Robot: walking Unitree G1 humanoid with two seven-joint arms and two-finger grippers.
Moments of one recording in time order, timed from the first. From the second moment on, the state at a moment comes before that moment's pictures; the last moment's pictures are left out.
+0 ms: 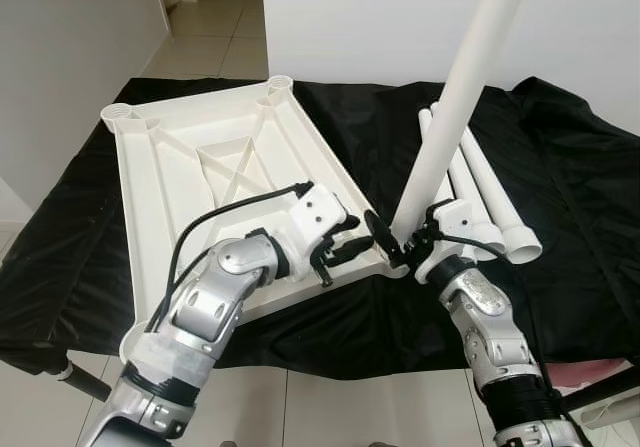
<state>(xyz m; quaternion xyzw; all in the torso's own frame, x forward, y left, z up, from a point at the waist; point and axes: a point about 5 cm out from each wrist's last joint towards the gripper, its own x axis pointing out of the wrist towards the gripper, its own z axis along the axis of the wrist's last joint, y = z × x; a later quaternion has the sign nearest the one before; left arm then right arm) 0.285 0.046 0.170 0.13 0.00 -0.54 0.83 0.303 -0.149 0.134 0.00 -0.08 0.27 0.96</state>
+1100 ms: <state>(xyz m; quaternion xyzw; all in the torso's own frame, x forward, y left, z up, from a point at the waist) 0.275 0.031 0.155 0.09 0.03 -0.54 0.83 0.307 -0.153 0.129 -0.03 -0.07 0.21 0.97</state>
